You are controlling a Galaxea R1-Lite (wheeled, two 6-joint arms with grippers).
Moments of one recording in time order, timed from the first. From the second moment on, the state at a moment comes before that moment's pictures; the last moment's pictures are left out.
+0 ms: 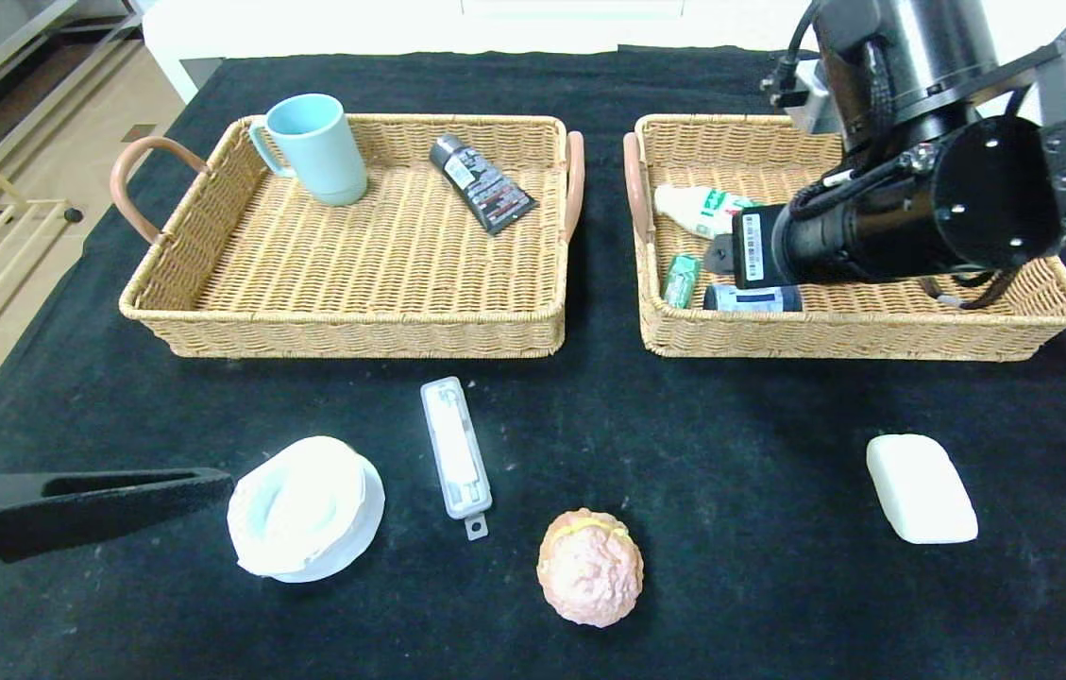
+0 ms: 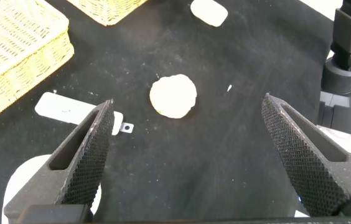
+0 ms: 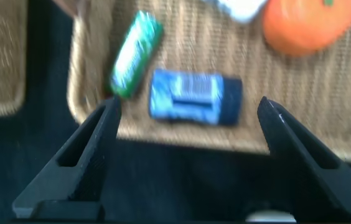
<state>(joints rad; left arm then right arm) -0.60 0.87 -0.67 -0.05 -0.37 0.20 0.64 1.85 -1.89 0.57 -0.53 0.25</state>
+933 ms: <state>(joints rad) -0.60 0.88 -0.67 -0.06 -0.37 0.20 0.44 1.57 -1.39 0.65 -0.32 0.29</state>
